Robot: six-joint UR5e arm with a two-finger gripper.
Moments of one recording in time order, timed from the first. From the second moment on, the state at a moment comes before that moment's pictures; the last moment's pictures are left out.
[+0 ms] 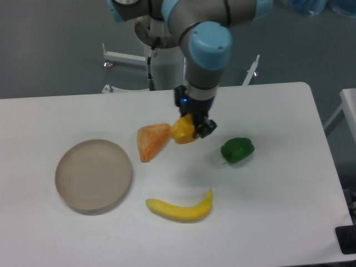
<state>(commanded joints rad) 2.32 -1.85 -1.42 -1.49 1.54 1.58</state>
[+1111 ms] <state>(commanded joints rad) 2.37 -1.91 -1.40 -1.44 1.58 1.72</state>
